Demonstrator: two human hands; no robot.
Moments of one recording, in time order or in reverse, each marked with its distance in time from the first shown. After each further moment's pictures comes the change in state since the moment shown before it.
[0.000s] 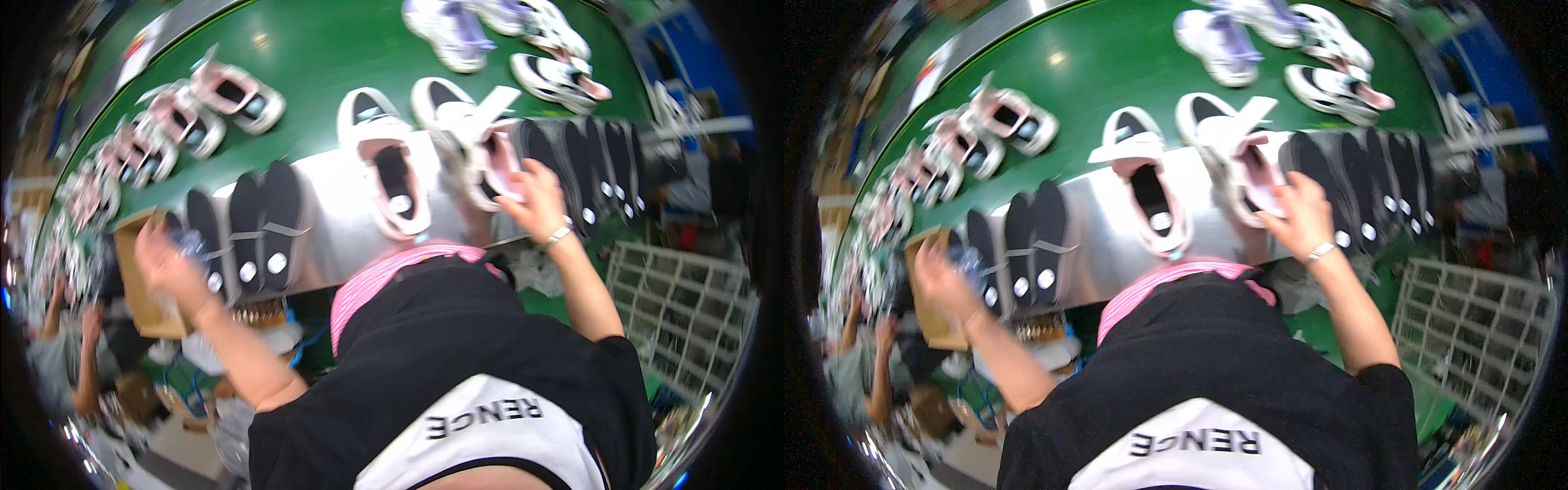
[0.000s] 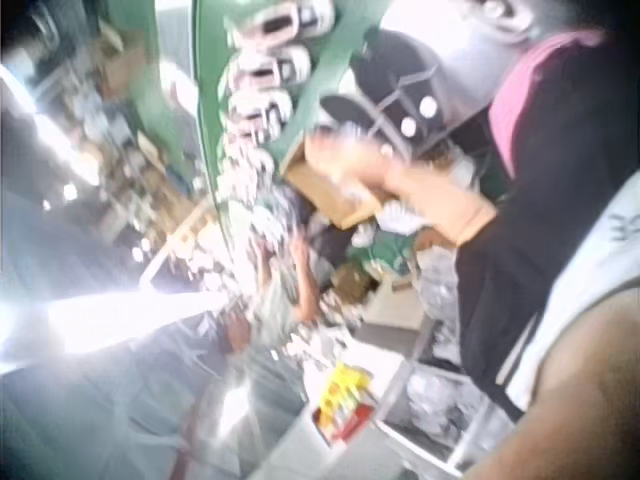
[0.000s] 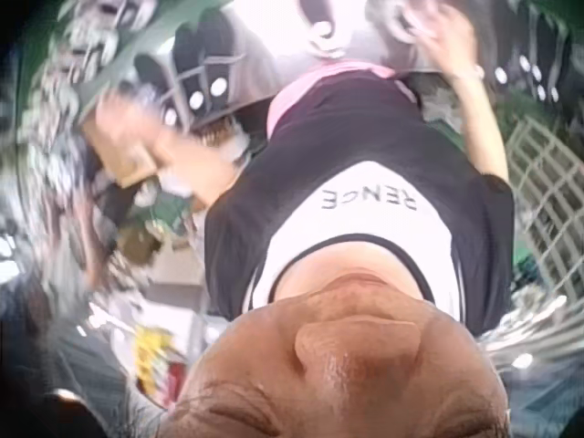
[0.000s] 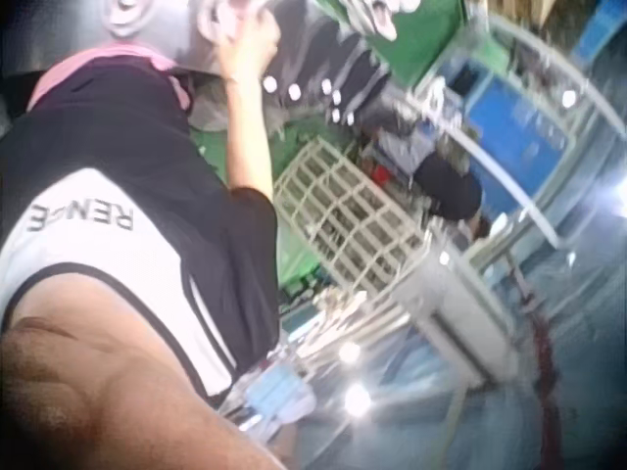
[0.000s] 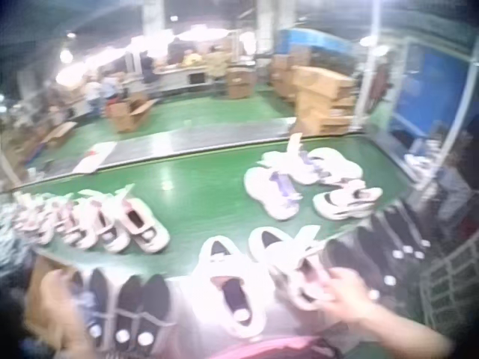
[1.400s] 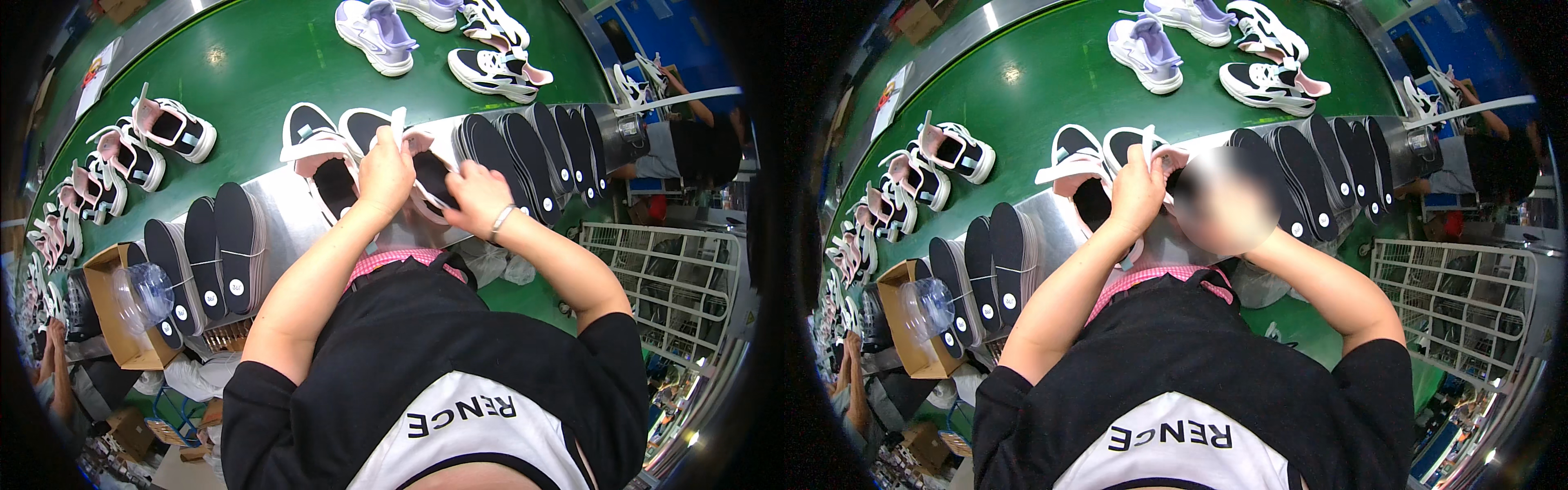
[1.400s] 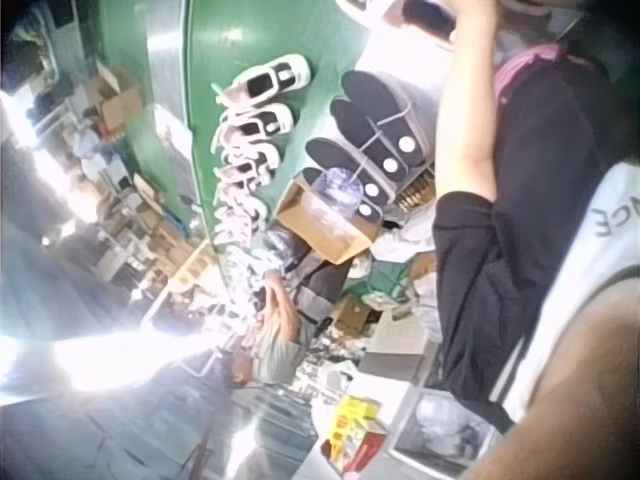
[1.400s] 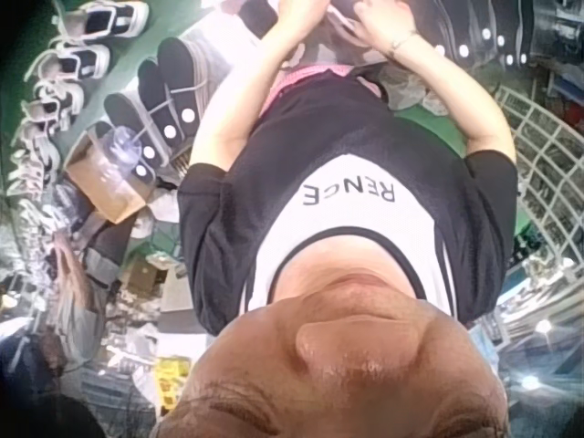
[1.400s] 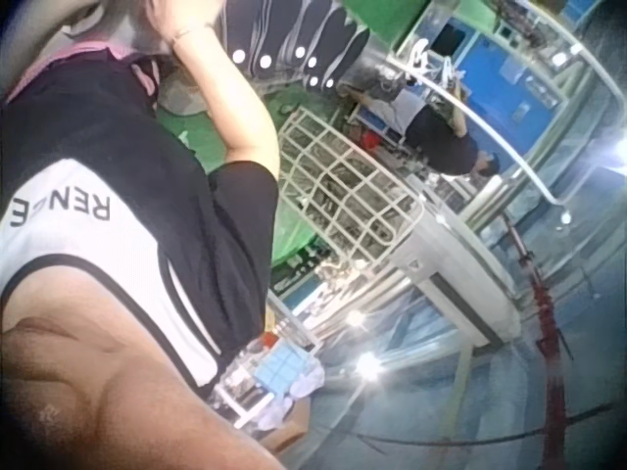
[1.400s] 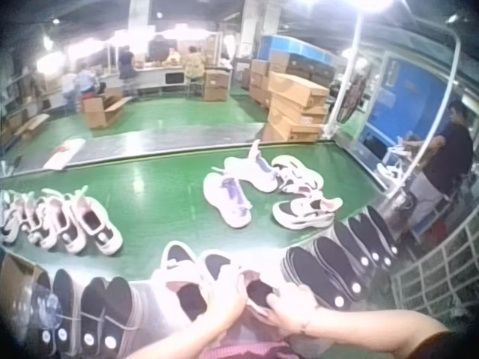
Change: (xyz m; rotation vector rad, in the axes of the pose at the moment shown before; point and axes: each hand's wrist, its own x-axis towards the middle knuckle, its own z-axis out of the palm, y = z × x) left_hand -0.184 0.190 0.193 -0.332 -1.049 0.120; right_hand 0.032 -0.024 -0.054 0.111 -0.373 0.018
